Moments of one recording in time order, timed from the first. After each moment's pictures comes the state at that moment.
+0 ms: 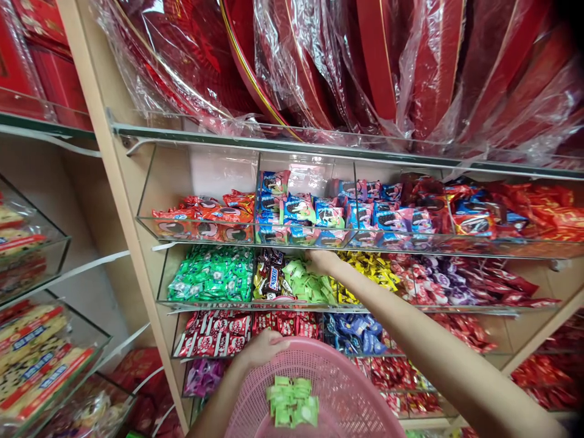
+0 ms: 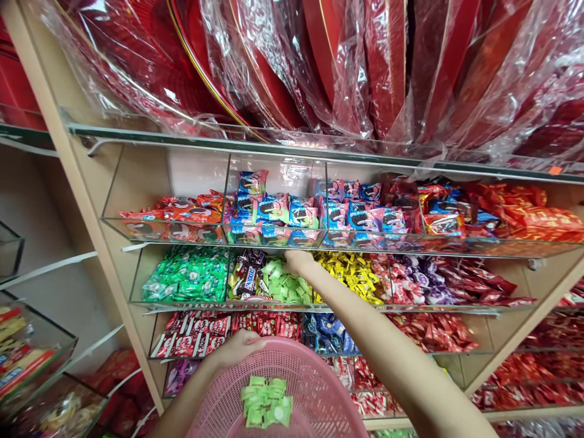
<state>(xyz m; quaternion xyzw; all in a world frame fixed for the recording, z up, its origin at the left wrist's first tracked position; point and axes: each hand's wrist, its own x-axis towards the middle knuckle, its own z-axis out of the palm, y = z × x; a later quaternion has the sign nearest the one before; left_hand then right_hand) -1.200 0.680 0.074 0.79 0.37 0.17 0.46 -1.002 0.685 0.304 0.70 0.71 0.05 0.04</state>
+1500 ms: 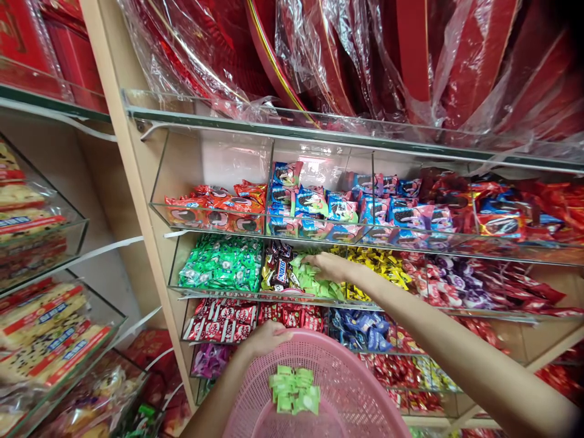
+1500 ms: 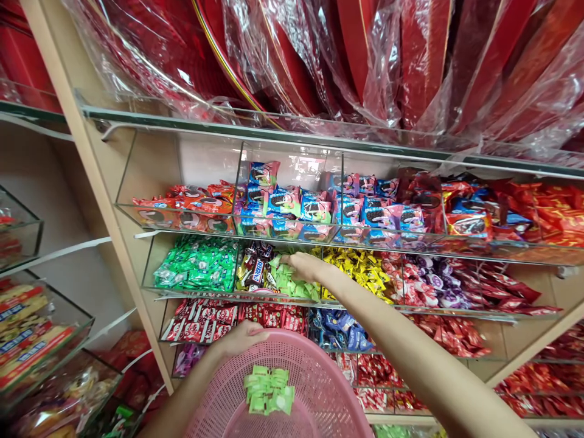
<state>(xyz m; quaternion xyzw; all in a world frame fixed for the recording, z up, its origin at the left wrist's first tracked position) -1.206 0.674 0.081 0.79 0.38 0.17 0.44 -0.987 0.680 0.287 0.52 0.85 0.03 0.04</state>
